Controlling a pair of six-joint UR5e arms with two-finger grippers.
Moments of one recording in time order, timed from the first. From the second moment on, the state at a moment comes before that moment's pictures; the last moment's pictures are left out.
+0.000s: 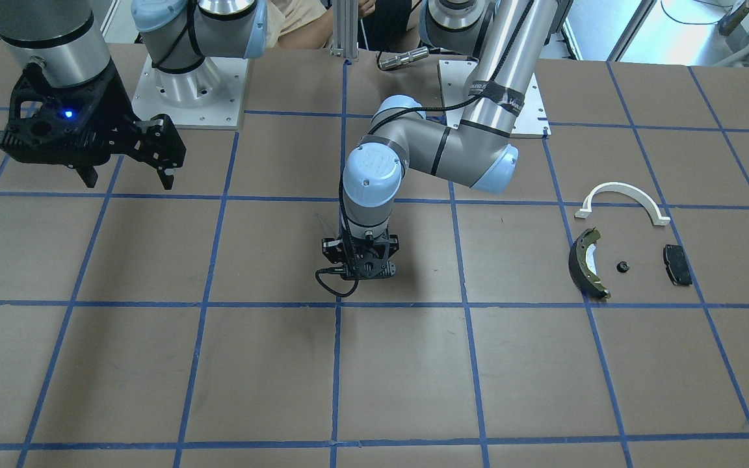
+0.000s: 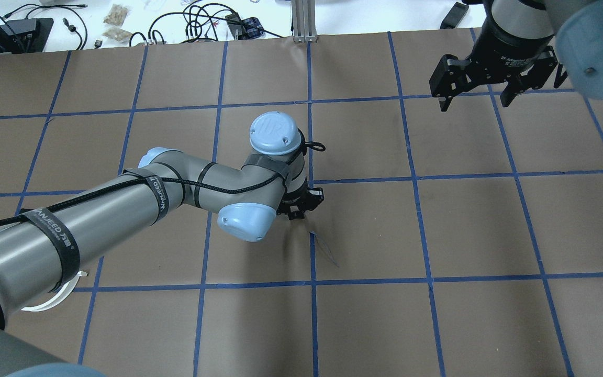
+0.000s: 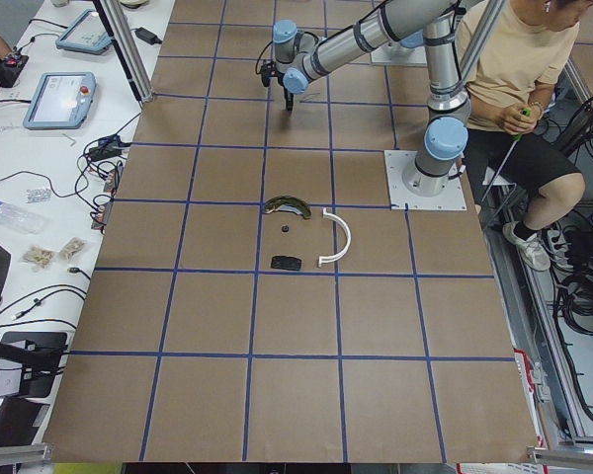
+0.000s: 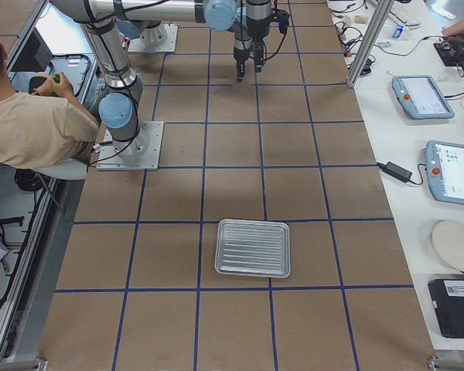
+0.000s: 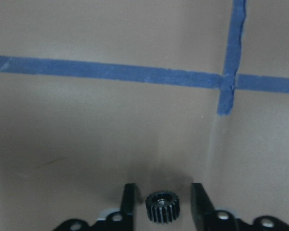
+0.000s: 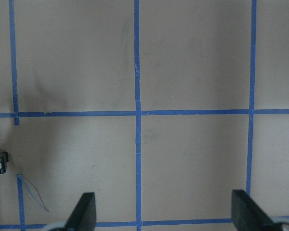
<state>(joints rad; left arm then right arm) -1.94 -2.02 -1.88 -0.85 1.52 -0.46 1.55 -1.56 1.58 -1.66 -1.61 -0.02</state>
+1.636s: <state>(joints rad) -1.21 -1.72 -1.88 -1.42 1.74 0.48 1.59 -1.56 1.58 -1.61 -1.61 0.11</state>
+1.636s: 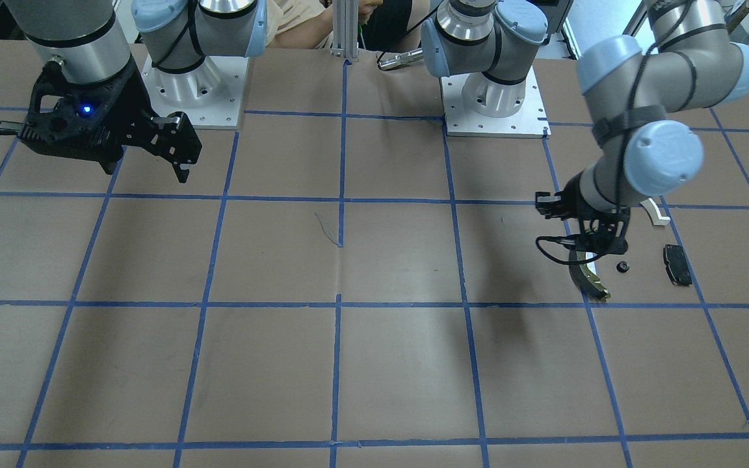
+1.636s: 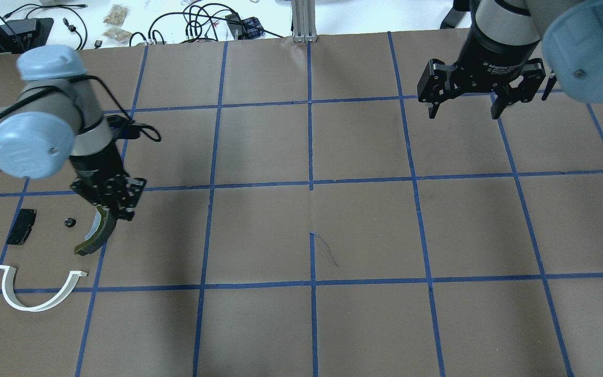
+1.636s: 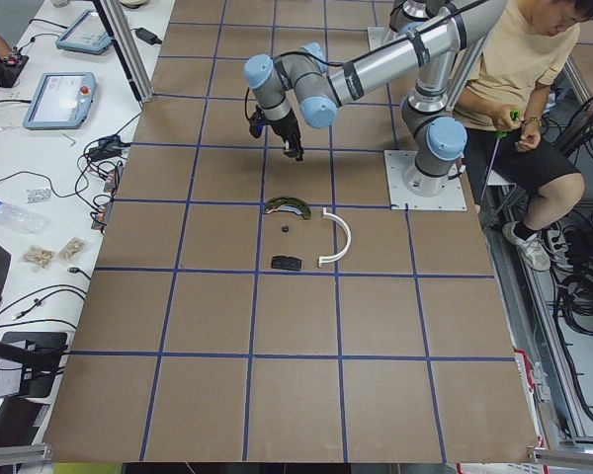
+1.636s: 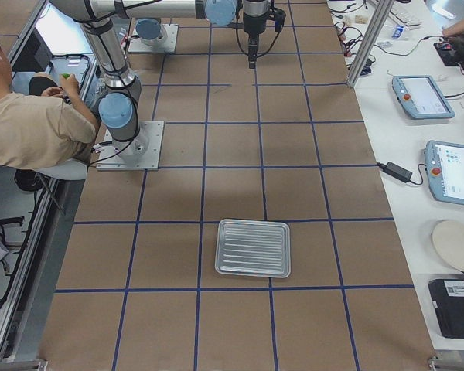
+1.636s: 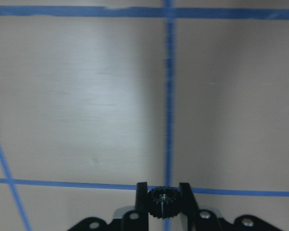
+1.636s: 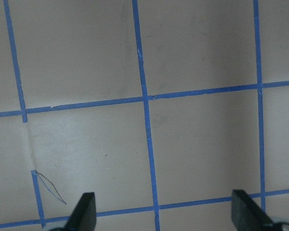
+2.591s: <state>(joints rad) -0.94 -1.91 -1.91 -0.93 1.74 0.98 1.59 -1.56 1.58 -1.61 -1.61 0.11</state>
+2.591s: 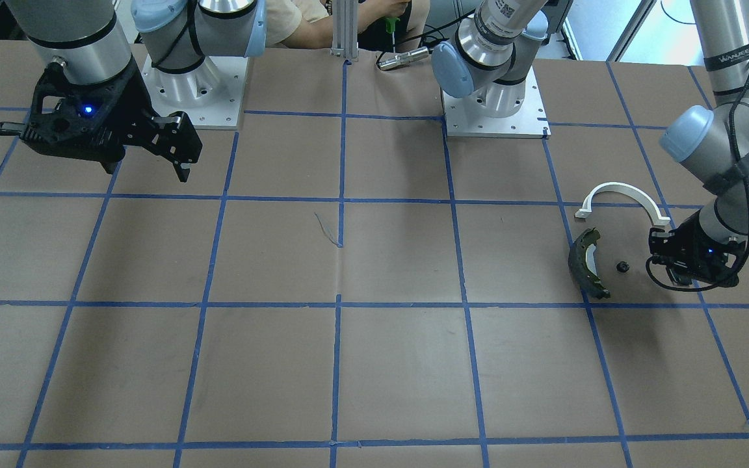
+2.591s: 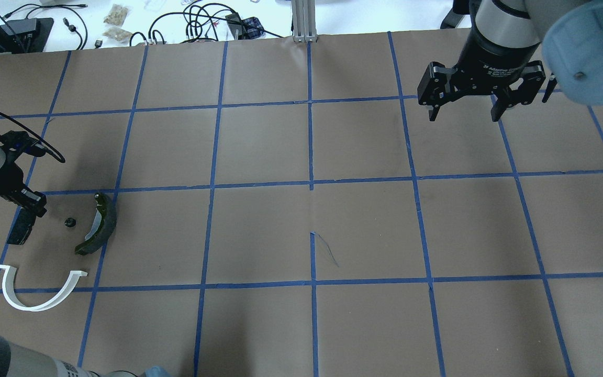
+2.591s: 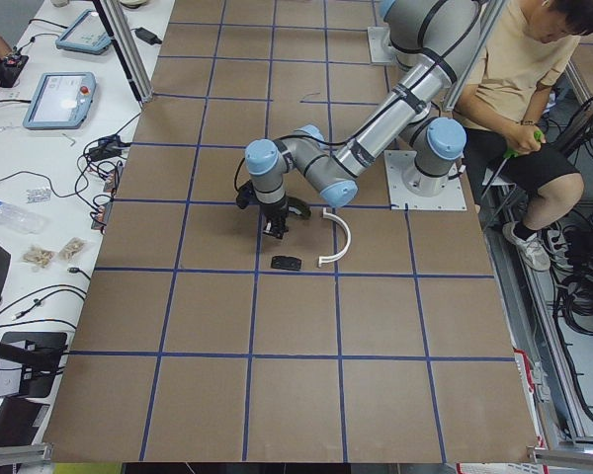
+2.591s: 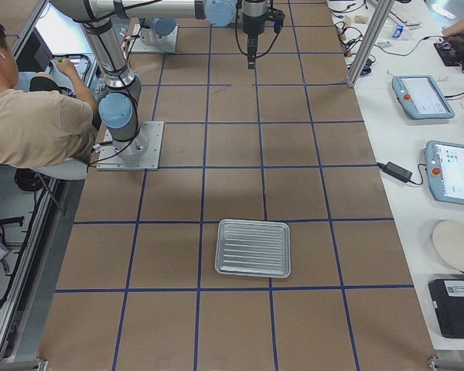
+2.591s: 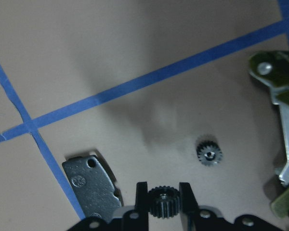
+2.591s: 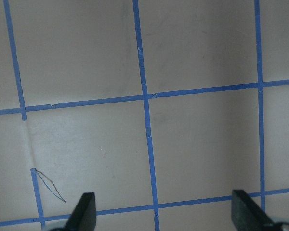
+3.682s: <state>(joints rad) -0.93 -1.90 -1.93 -0.94 1.72 0.97 1.59 -1.56 1.58 -1.61 -1.61 0.11</state>
